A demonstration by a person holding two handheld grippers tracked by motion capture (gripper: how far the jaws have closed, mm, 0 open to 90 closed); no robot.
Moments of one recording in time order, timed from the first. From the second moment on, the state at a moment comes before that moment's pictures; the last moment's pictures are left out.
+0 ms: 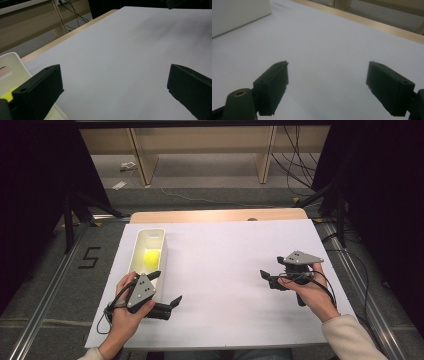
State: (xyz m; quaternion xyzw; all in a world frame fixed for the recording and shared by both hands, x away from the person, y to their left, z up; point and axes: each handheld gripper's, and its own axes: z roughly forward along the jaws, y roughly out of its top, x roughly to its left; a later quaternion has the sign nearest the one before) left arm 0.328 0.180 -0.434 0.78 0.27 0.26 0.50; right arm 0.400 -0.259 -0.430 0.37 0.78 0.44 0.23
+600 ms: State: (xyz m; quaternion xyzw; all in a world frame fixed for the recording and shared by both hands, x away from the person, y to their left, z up) left arm 0.328 0.181 -0.434 0.78 0.27 0.26 0.50; right arm 0.379 -0.283 -0.436 0.39 0.78 0.44 0.23
